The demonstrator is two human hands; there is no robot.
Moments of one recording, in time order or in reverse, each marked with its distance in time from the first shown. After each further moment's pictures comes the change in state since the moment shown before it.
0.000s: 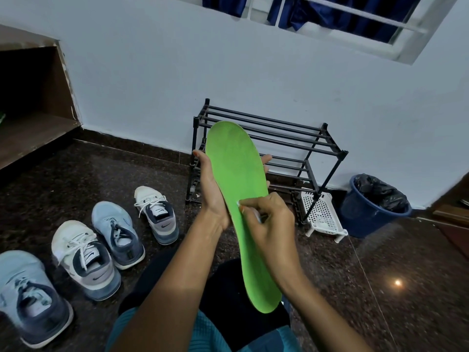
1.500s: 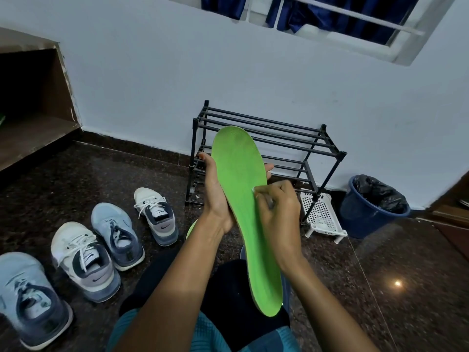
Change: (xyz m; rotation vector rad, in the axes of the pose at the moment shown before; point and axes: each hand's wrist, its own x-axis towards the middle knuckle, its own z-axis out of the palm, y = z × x) left_hand -0.003 -0.003 0.001 0.100 0.032 -0.032; right_hand 0.019 0.018 -0.002 -0.183 0.131 -0.042
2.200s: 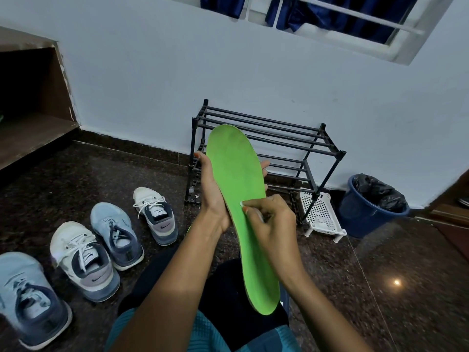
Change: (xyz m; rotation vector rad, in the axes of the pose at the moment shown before) left_hand 0.001 0.002 -0.001 -0.054 0.012 -0.001; right_hand -0.017 -0.006 -0.004 0.183 -0.122 0.079
